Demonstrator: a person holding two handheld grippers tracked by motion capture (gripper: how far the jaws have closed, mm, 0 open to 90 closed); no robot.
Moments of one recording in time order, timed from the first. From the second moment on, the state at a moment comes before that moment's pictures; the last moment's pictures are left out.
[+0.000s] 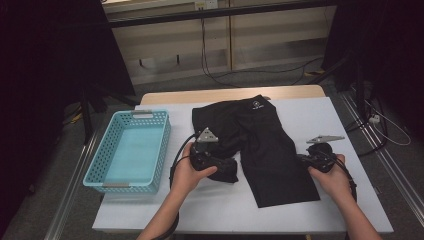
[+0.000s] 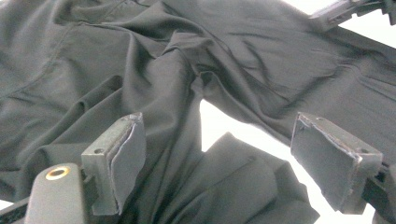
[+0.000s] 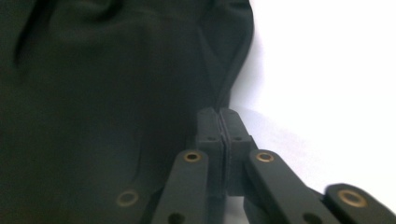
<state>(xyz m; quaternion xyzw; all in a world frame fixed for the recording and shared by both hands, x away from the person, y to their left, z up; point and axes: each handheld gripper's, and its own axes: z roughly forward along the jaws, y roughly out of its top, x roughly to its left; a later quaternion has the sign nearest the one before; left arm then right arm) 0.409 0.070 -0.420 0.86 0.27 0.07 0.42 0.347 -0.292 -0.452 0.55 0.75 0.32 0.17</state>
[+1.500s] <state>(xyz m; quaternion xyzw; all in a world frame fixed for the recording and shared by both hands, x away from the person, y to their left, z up) 0.413 0.084 -0.418 0.86 0.27 0.07 0.42 0.402 -0.307 -0.460 0.59 0.71 0.32 0.22</state>
